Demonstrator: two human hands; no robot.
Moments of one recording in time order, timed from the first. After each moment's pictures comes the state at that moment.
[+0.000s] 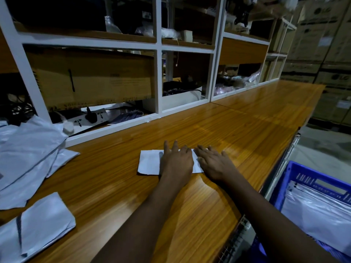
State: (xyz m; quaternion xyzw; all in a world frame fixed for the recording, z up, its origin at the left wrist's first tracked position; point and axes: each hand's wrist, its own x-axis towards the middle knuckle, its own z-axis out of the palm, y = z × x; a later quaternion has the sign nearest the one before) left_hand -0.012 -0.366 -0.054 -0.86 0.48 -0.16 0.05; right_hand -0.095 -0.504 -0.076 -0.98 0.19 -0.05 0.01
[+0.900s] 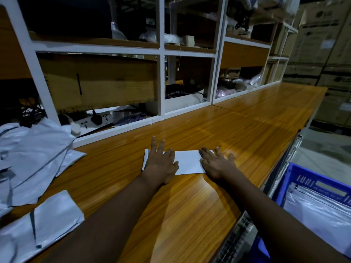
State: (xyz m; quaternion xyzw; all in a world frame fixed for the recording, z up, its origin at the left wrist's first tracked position) left_hand 0.031 -0.333 -0.055 -0.85 0.46 -0.15 0.23; right_hand -0.095 -0.503 -0.070 -0.97 0.25 0.03 0.02
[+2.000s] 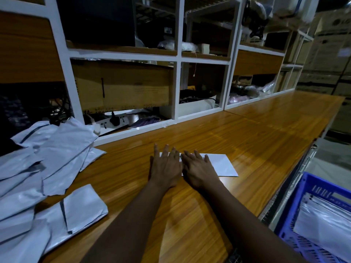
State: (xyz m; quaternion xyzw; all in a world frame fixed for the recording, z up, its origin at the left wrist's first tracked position) left_hand 0.033 -0.300 -0.065 -0.87 0.45 -0.18 0.10; right_hand -0.049 -0.415 -0.072 -0.99 0.12 -0.10 0.03
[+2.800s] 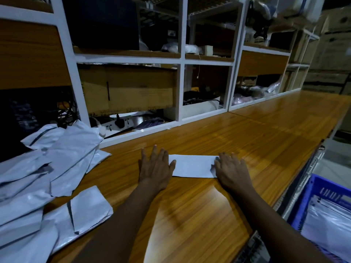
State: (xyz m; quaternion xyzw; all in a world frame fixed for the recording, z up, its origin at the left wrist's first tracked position) left_hand 0.053 -0.270 -0.066 -0.92 0.36 -0.13 0.05; right_hand -0.094 -0.474 -0.081 -0.96 0.23 -0.10 -0.13
